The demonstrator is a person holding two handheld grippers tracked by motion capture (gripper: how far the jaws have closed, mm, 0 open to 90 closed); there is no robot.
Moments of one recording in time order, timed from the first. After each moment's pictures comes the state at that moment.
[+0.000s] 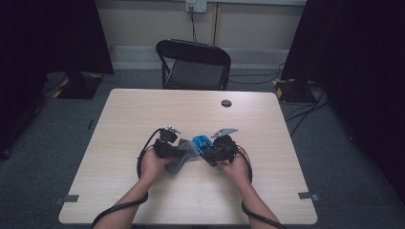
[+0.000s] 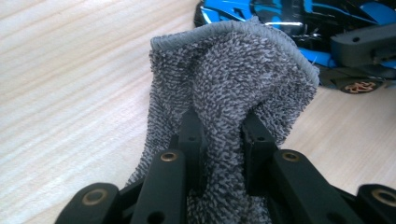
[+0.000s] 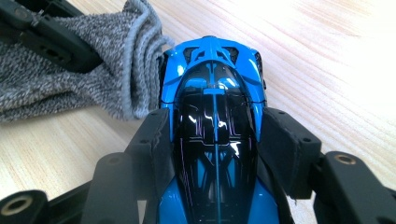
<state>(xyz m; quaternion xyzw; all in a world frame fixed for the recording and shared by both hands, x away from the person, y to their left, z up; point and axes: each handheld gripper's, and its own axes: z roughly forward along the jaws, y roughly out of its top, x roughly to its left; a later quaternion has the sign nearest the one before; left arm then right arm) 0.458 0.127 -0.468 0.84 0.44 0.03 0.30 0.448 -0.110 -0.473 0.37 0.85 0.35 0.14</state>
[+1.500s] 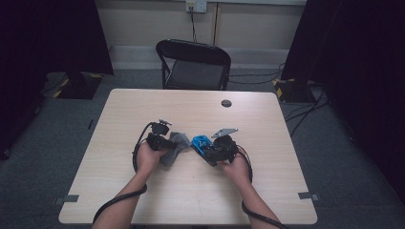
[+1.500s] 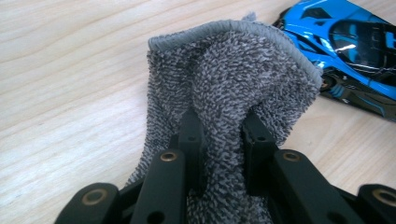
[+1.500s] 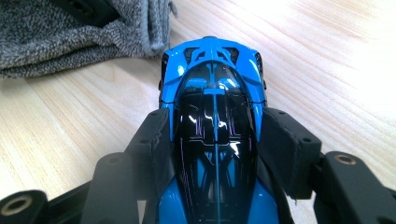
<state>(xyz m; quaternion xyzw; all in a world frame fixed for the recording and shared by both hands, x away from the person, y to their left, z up) 0.482 0.154 -0.470 0.82 0.50 0.05 0.29 0.448 -0.111 -0.474 0.37 0.85 0.35 0.14</state>
